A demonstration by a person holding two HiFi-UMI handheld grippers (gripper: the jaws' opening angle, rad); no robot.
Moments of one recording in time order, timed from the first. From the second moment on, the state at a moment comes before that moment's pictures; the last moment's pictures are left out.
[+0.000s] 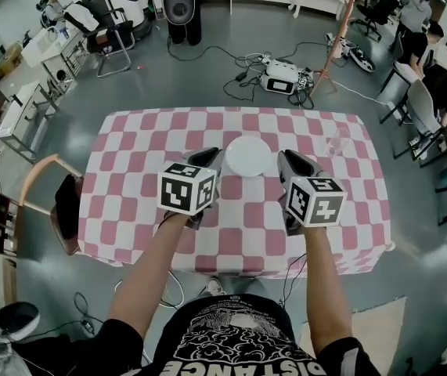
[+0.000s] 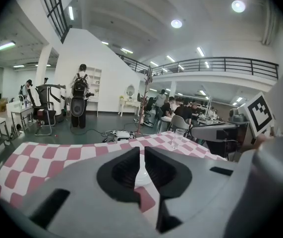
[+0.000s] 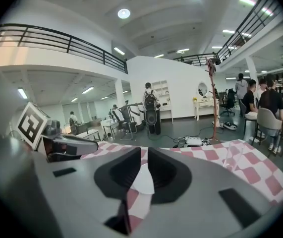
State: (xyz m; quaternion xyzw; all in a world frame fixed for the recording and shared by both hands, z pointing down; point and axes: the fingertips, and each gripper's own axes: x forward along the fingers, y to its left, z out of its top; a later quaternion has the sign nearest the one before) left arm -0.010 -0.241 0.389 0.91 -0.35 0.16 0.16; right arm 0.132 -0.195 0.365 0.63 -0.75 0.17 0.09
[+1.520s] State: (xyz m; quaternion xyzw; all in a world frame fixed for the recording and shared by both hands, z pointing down) left arm -0.058 -0.202 0.363 0.92 -0.37 0.14 0.07; right arm 0.110 -0.132 0.338 0.67 -0.73 0.11 0.08
